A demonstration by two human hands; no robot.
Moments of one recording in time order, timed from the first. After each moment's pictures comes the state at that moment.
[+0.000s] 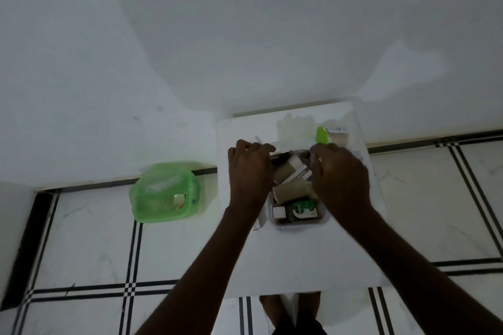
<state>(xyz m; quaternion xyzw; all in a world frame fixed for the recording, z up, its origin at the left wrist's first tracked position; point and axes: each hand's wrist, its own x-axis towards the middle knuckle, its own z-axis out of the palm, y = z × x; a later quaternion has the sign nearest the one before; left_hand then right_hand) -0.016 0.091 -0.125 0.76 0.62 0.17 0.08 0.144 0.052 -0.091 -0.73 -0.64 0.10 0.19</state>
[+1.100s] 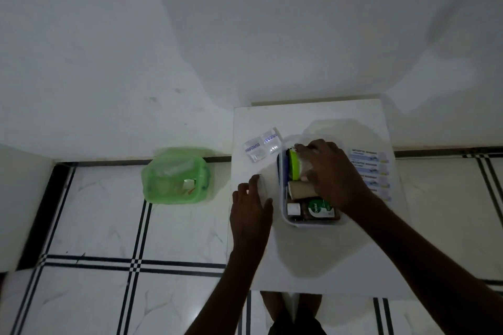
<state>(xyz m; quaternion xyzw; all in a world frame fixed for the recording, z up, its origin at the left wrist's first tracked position) -0.050 0.009 -0.194 0.60 0.75 0.13 0.25 0.134 0.081 -0.139 -0.60 -0.76 0.24 0.06</state>
